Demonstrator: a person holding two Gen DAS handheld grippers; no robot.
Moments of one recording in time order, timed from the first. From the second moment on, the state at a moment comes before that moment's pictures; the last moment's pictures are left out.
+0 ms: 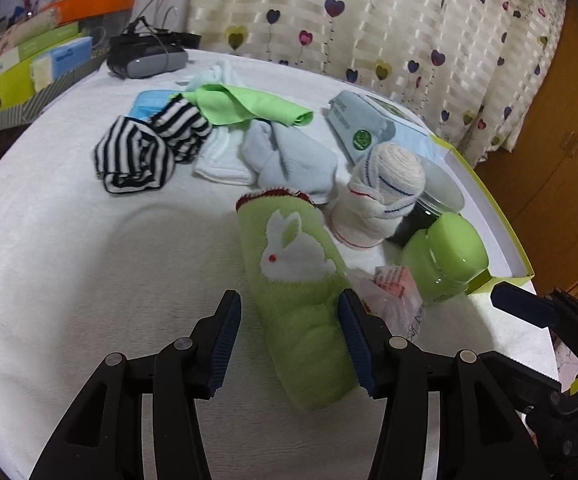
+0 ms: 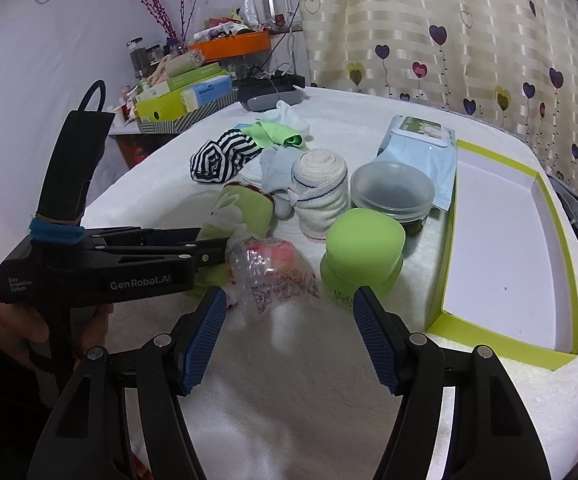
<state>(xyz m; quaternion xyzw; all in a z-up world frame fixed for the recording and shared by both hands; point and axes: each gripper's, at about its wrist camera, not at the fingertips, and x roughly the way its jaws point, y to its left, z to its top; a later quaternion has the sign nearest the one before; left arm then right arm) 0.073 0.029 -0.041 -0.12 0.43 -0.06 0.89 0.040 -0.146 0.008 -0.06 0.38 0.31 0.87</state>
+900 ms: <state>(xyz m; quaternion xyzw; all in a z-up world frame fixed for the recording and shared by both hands) 0.048 0.064 -0.032 -0.12 0.39 -0.06 0.91 0.056 -0.102 -0.025 -0.04 0.42 0.29 0.86</state>
